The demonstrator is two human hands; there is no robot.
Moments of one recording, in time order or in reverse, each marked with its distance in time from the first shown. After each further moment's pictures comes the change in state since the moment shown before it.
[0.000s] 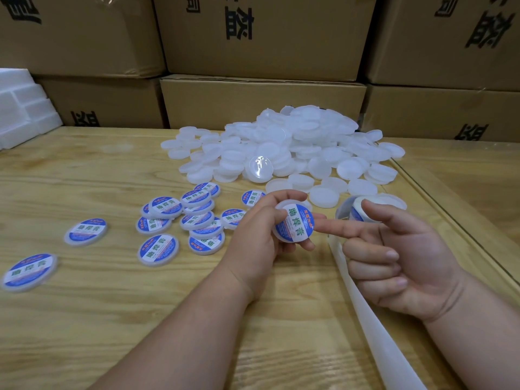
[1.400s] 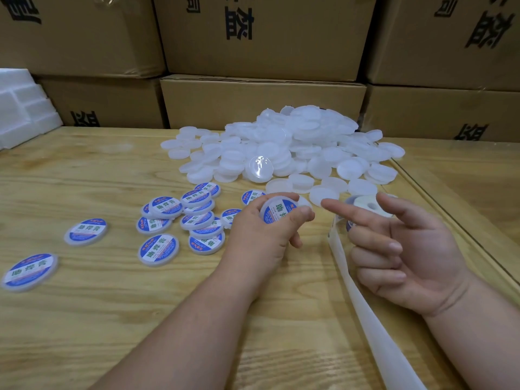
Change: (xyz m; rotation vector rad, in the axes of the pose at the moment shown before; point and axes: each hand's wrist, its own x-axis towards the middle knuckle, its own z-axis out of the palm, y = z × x) left_hand -0.003 -0.001 0.002 0.261 0.219 0.073; right_hand -0.003 -0.001 -0.003 -0.068 0.142 -0.212
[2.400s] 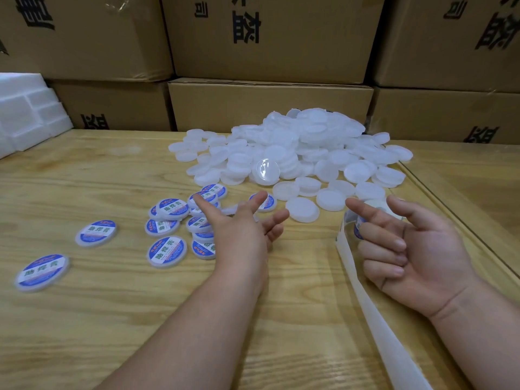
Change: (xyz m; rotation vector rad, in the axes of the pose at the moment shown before) left_hand 0.016 0.004 -0.005 -0.542 0.444 -0.112; right_hand 0.007 0.003 0.005 0.015 0.320 -0.172
